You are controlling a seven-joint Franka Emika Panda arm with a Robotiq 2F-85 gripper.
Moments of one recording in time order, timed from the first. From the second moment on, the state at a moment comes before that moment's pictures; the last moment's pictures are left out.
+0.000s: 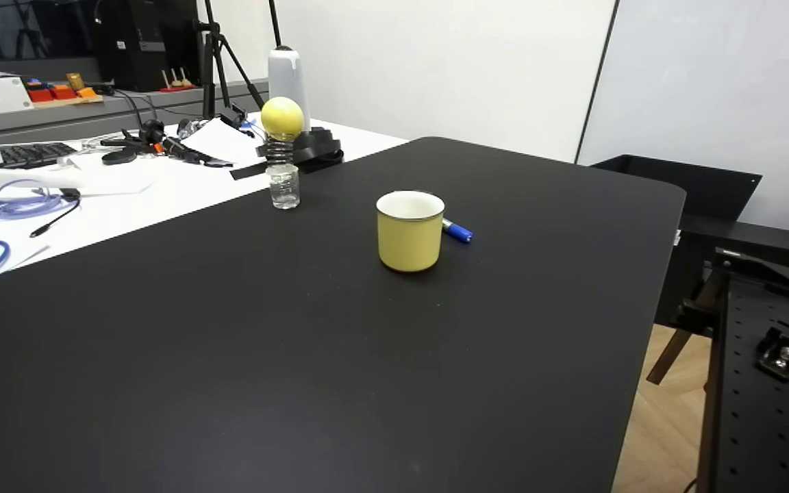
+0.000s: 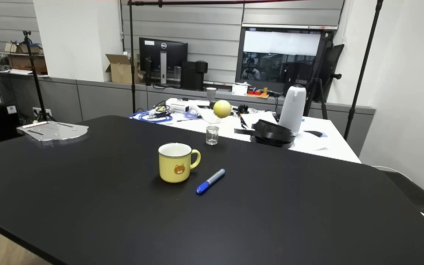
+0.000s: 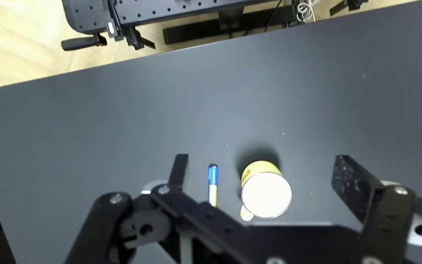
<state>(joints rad) -0.11 -0.55 -0.03 -2.32 -0.06 1.67 0.06</state>
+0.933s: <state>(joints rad) -0.15 -0.19 -0.22 -2.28 0.18 2.30 -0.04</state>
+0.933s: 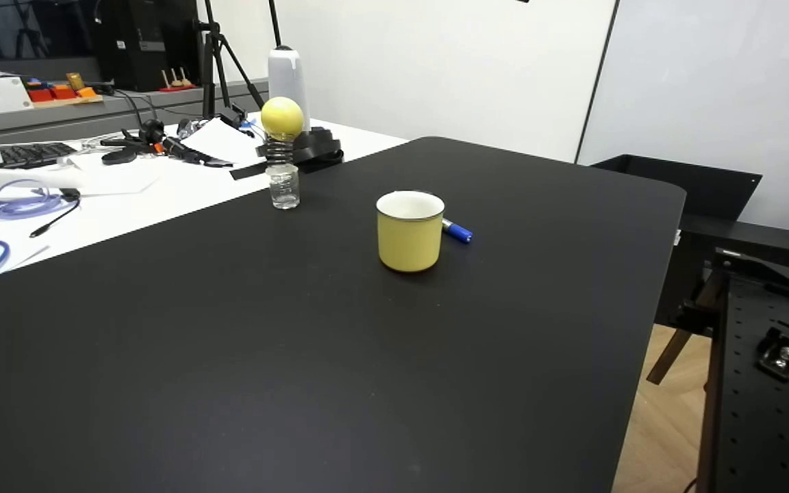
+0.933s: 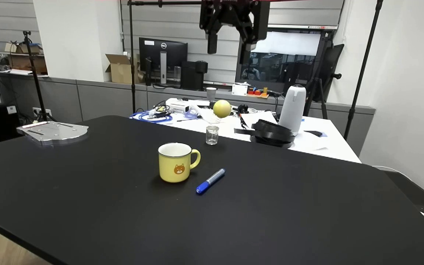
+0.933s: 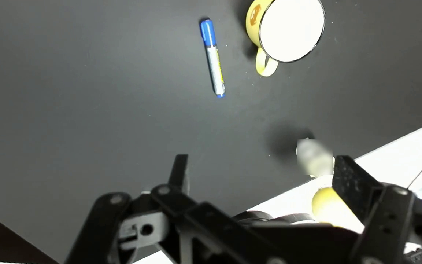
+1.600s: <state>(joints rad) -0.19 0.04 -0.23 -2.18 0.18 2.20 -0.04</state>
